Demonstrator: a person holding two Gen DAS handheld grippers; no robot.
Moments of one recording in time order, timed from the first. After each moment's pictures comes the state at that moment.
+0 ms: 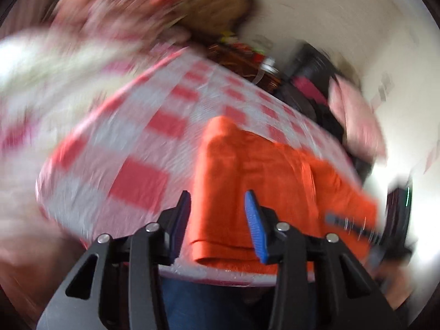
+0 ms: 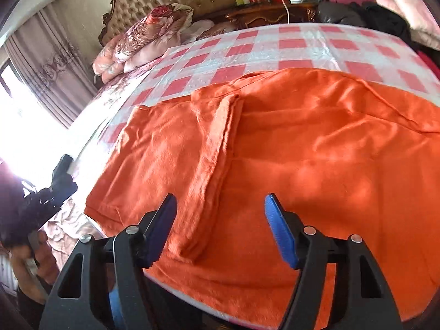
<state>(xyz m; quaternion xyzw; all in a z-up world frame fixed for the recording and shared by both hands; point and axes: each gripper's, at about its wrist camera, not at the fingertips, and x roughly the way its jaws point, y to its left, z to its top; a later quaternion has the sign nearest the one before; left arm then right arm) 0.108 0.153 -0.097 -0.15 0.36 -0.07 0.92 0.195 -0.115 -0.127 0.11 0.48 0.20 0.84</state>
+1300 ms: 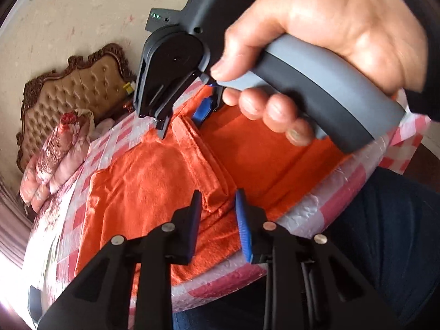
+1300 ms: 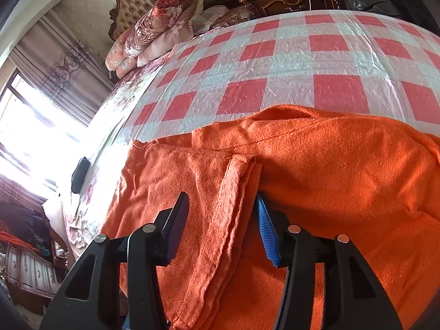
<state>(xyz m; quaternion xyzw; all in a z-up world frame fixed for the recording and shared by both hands) 0.090 -0.072 -0.156 0.26 0.30 -0.14 0.91 0.288 -0.100 -0.132 0.13 0.51 0.24 0.82</state>
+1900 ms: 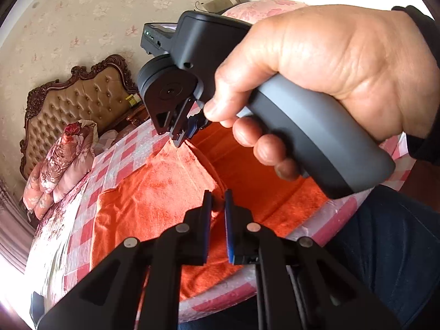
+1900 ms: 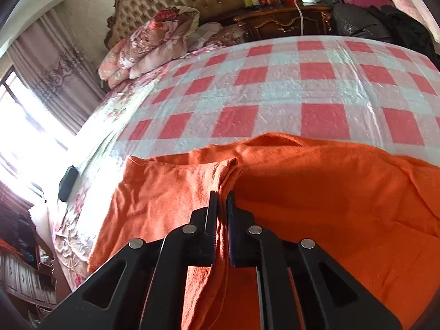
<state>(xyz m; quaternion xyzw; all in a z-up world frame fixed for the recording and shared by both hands) 0.086 -0.090 -0.133 0.26 0.27 -0.14 0.91 0.282 -0.106 -0.113 0.12 0.48 0.20 0.85</state>
